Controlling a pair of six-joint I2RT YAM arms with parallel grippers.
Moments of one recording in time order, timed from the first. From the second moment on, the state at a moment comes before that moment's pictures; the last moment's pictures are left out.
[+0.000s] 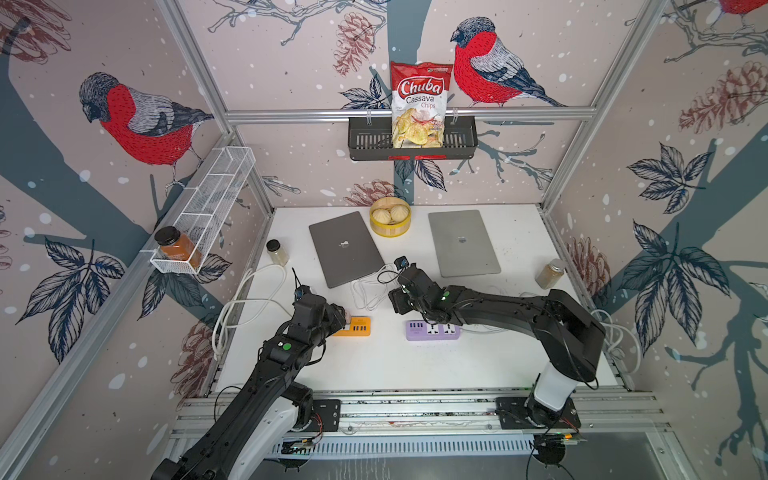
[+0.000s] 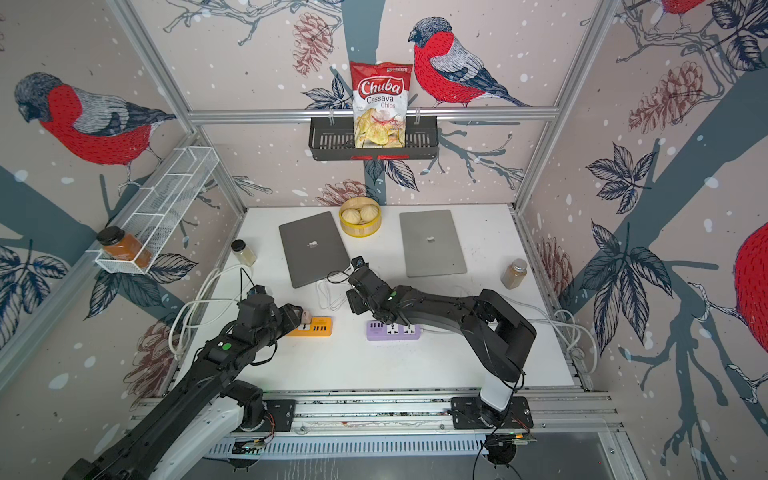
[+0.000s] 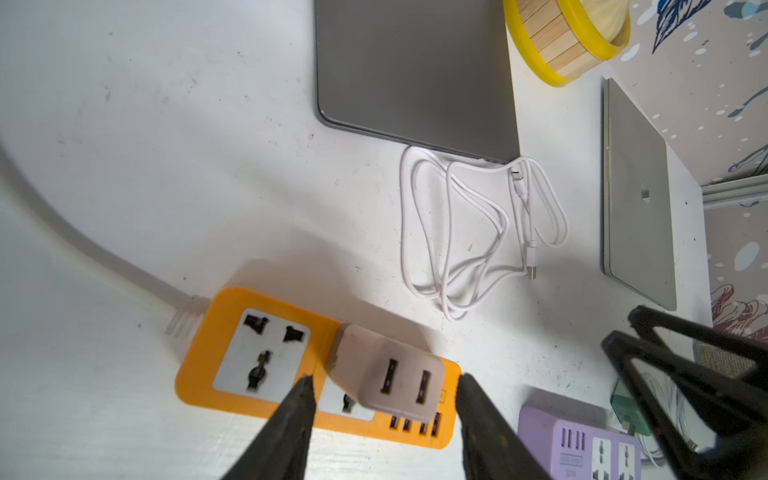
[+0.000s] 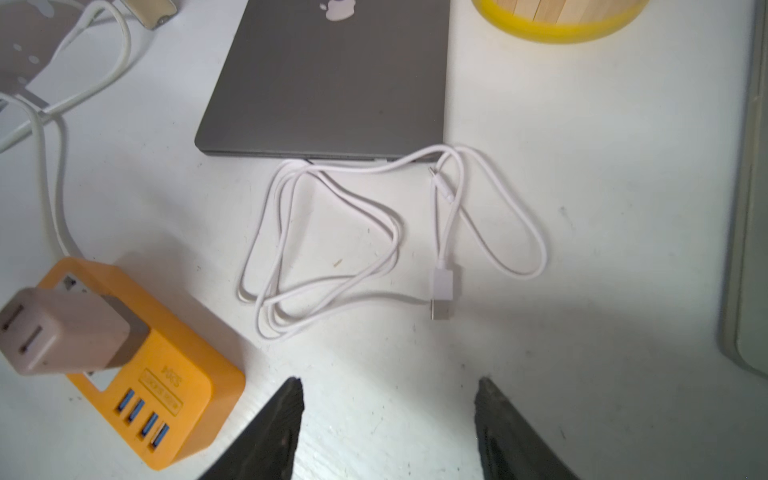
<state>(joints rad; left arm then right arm) -0.34 0.72 0.43 -0.47 -0.02 -0.80 1.02 1.74 1.05 -0.11 0.20 0.36</state>
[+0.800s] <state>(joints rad) -0.46 0.90 0.51 -0.56 -0.16 -0.78 1.15 1.89 1.14 -0.09 0.10 0.40</state>
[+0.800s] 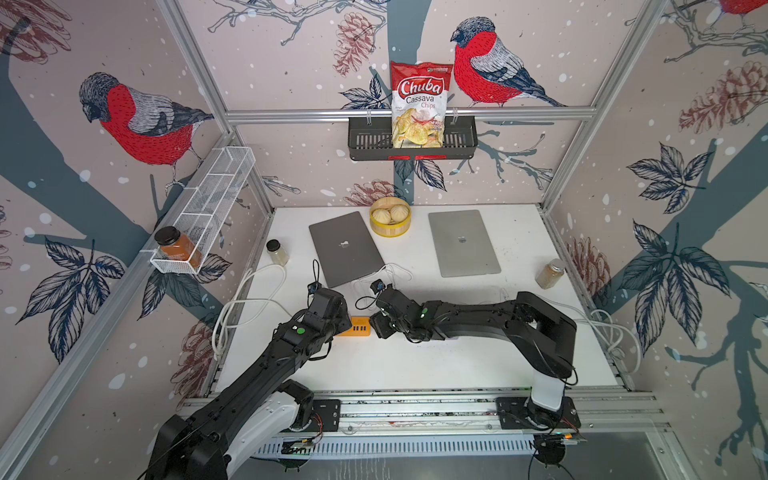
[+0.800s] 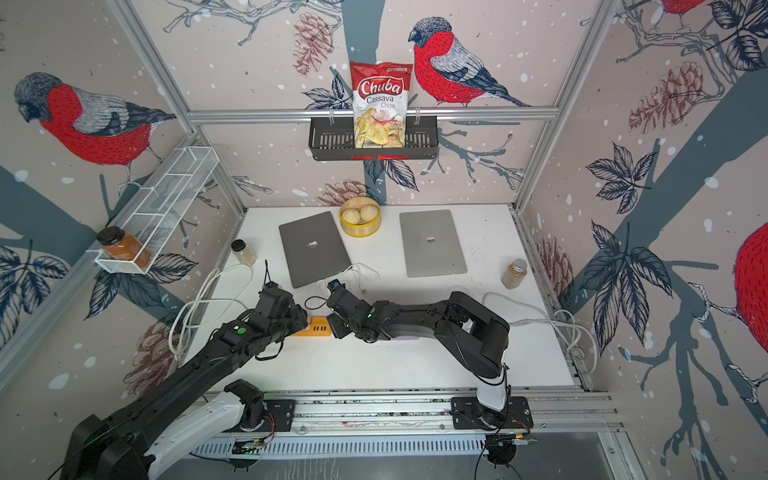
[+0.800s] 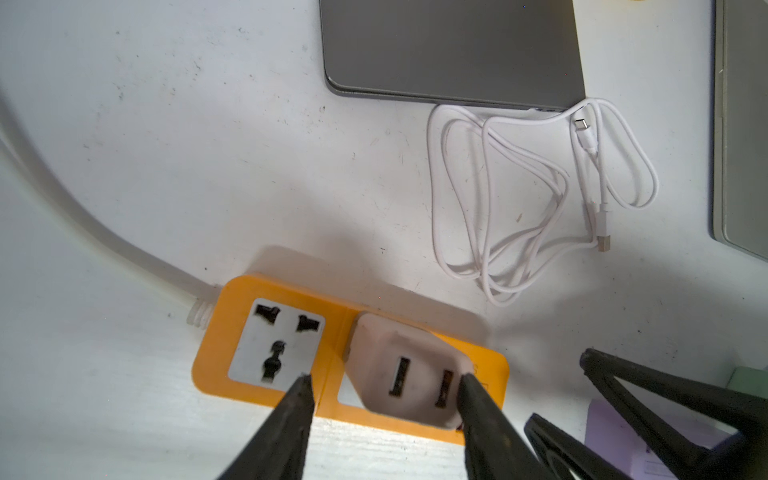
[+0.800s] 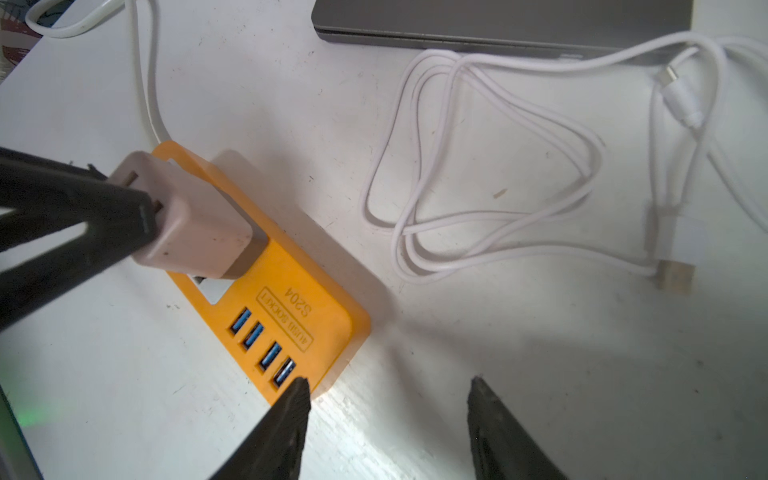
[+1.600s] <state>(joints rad) -0.48 0.97 0.51 -0.51 -0.16 -0.74 1.12 1.95 1.17 -0.09 0.02 0.42</state>
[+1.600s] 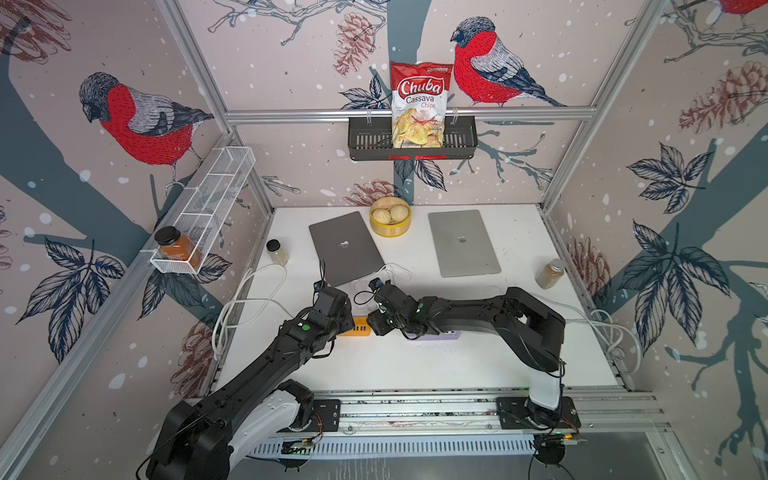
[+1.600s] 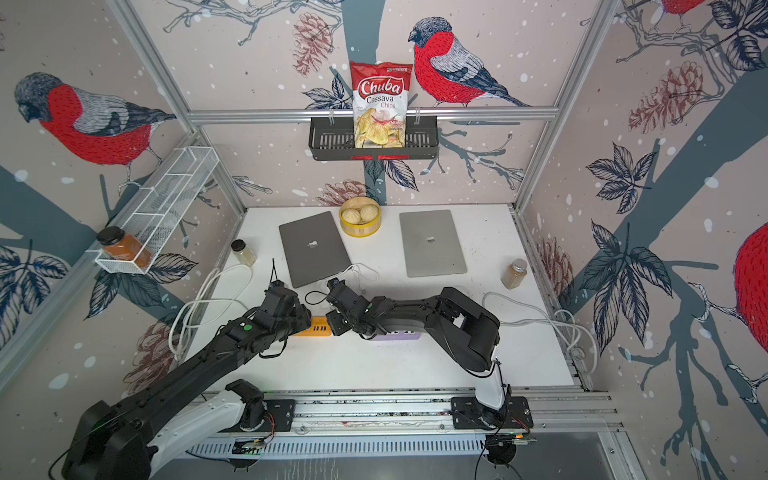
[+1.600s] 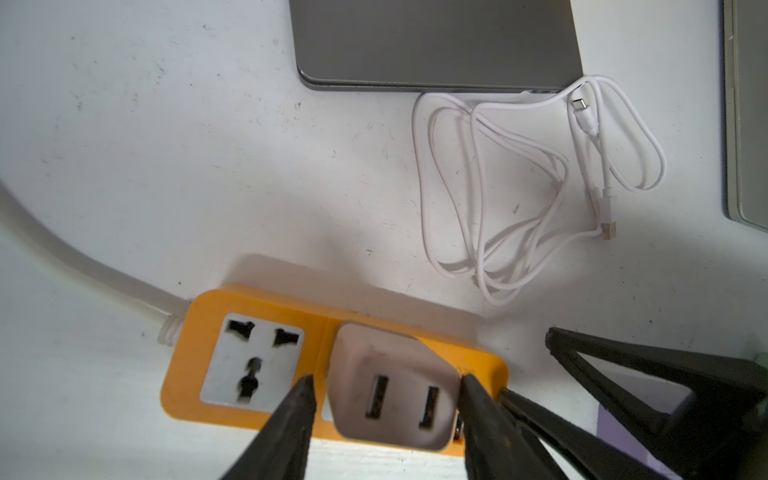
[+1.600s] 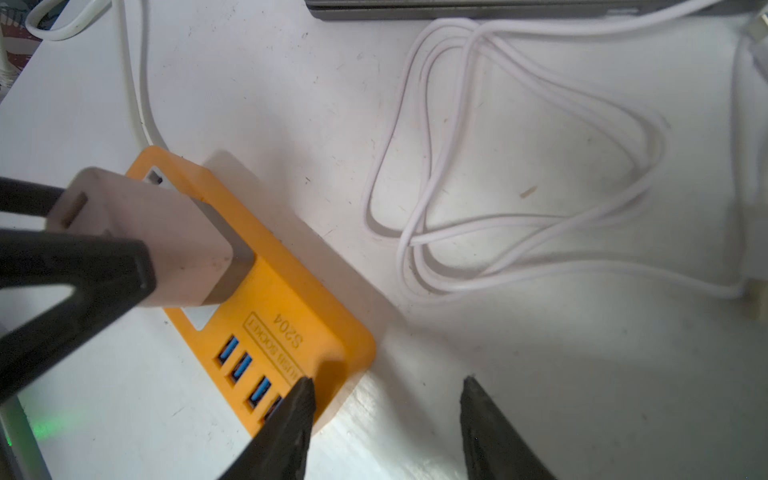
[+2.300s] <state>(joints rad) -0.60 1.03 0.58 -0.58 -0.28 -0.73 1.11 1.96 1.18 -0.06 -0.01 0.42</state>
